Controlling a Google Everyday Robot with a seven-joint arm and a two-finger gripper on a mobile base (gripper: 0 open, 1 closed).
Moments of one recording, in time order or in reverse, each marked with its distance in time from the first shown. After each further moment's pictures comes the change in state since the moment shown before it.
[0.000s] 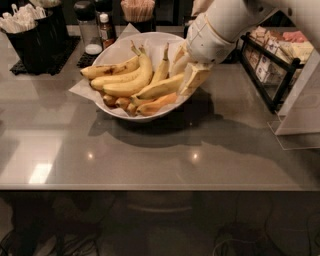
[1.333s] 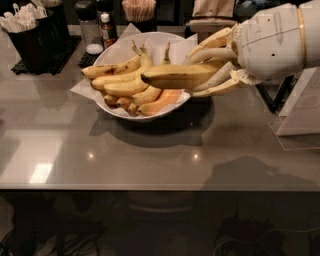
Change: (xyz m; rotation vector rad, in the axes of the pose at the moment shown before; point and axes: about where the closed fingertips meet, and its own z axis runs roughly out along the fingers) arm -0.077 0.073 -0.115 0.420 -0.365 -0.036
